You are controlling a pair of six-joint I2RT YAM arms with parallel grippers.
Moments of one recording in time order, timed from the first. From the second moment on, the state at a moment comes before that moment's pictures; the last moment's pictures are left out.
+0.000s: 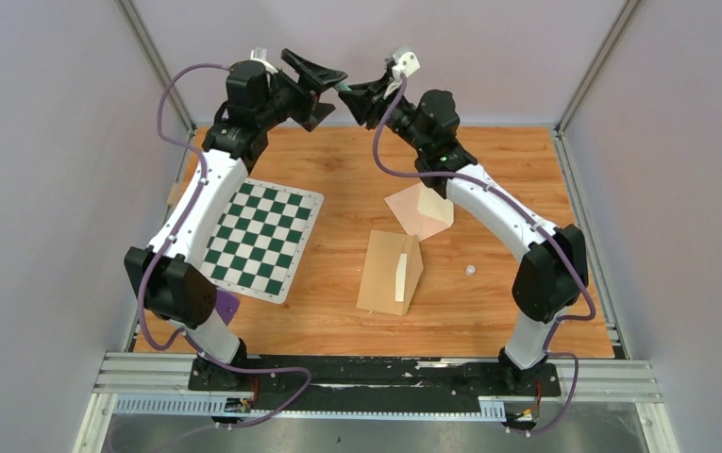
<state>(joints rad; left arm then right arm) -0.30 1.64 1.74 -0.24 0.32 -1.28 0.58 1.78 1.62 0.46 -0.25 0.13</state>
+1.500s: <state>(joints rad) -0.42 1.96 0.93 0.49 0.90 -0.90 0.76 1.80 1.59 -1.23 -0.33 -0.41</state>
